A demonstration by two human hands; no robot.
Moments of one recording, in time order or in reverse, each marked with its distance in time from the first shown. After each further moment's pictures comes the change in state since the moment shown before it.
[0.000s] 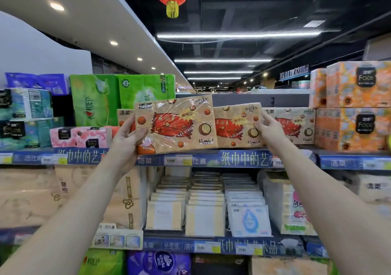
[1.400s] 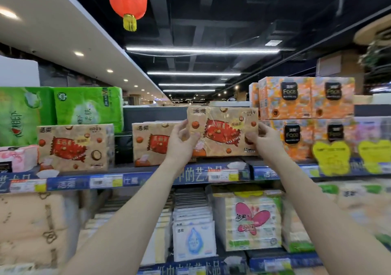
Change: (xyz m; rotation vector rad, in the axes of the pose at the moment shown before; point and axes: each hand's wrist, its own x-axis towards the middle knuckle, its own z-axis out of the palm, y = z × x) left_hand 0.009 -0.126 0.293 0.202 -0.188 0.091; right_hand 0.012 0.005 -0.173 -0.194 0.183 -0.118
